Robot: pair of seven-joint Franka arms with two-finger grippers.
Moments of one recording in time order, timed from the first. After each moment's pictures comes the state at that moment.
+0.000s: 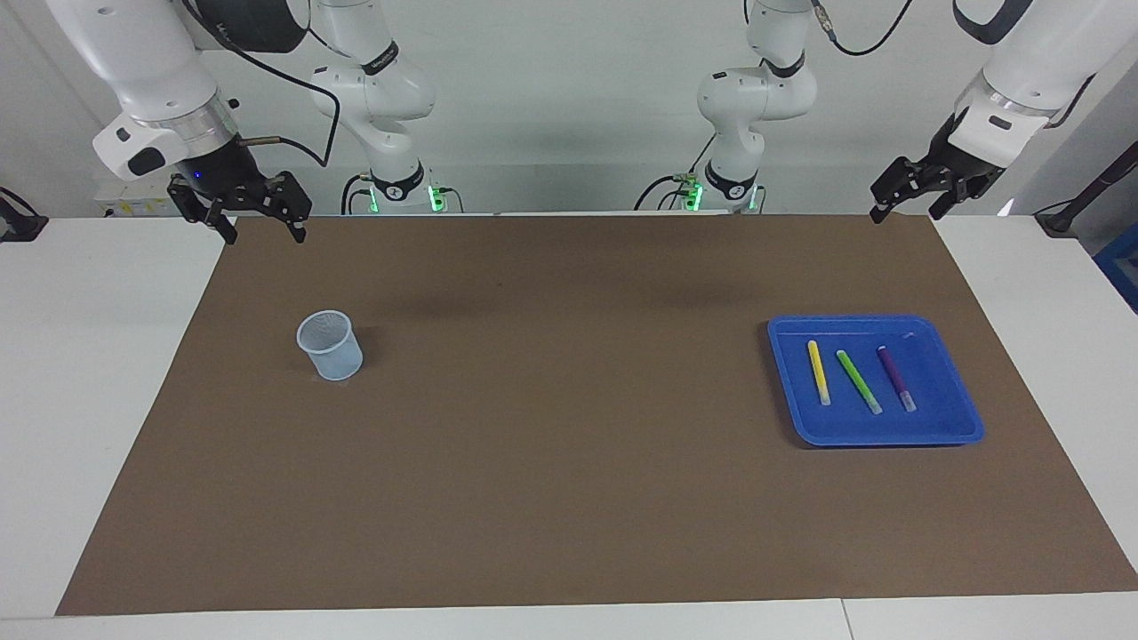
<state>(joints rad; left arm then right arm) 0.00 -0.06 0.03 -1.56 -0.05 1.42 0.00 -0.05 -0.06 -0.01 -1.64 0.02 1.57 -0.03</state>
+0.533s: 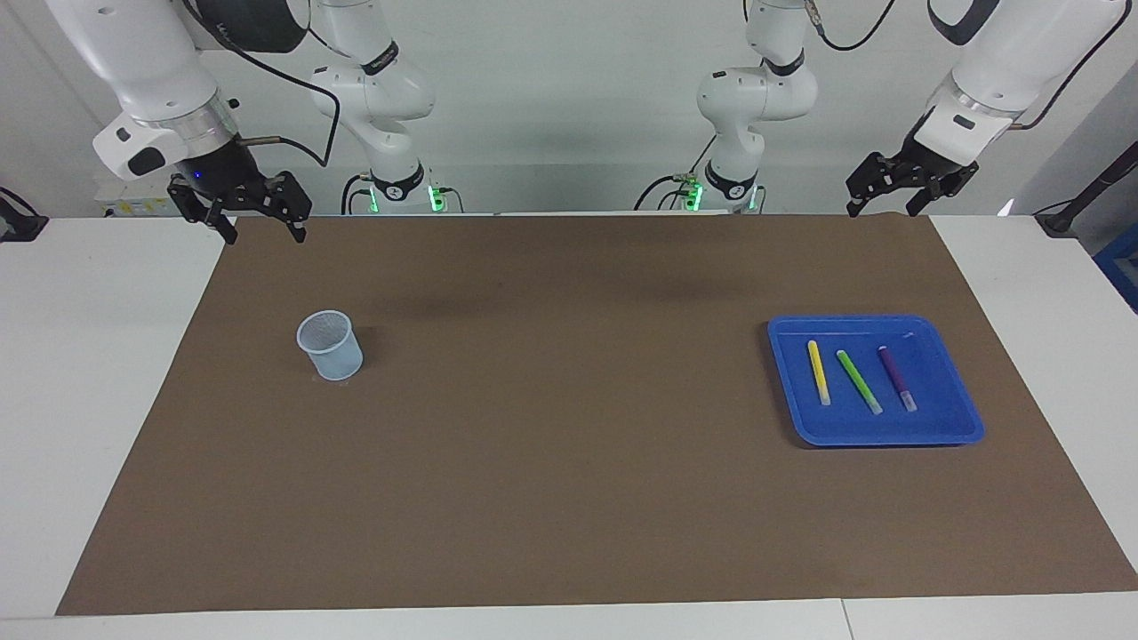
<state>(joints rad) -0.05 -0.10 0.03 -1.66 -0.05 1.46 0.01 -0.05 -0.06 -0.01 -1.64 0.02 1.57 -0.03</state>
